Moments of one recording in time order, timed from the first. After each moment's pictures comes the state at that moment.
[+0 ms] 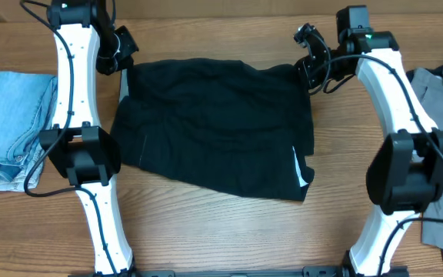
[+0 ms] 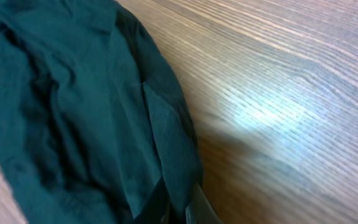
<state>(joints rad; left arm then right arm) 0.06 2.43 2.58 -1.49 0.17 -0.47 0.04 2.06 1.83 -0.99 -0.60 -0.43</state>
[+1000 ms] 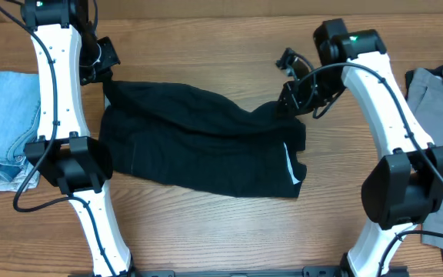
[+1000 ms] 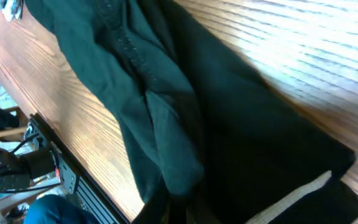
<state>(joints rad) 0.11 2.34 2.58 -1.69 0.06 -0.33 0.17 1.98 1.83 -1.40 -0.61 -0.27</state>
